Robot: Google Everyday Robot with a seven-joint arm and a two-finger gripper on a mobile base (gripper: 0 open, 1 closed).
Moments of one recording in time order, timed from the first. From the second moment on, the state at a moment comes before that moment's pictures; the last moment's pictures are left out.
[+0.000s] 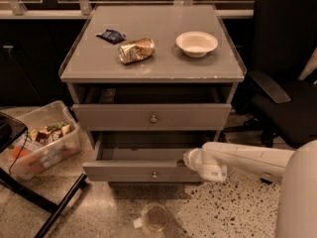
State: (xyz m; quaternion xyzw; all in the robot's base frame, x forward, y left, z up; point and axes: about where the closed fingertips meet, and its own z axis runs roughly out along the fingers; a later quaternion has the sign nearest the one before) arm 0.641 -0.165 0.416 -0.08 0.94 0.05 0.31
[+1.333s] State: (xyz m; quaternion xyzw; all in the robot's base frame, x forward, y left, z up) arm 0.632 -0.161 0.400 -0.13 0.94 0.03 0.30
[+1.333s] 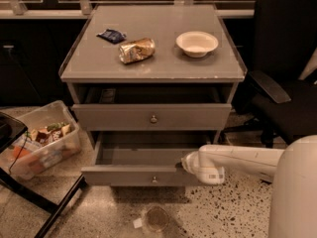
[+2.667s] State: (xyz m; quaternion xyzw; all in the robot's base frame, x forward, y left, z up) arm 0.627 -0.166 0.390 -0.22 0.93 -0.02 0.31
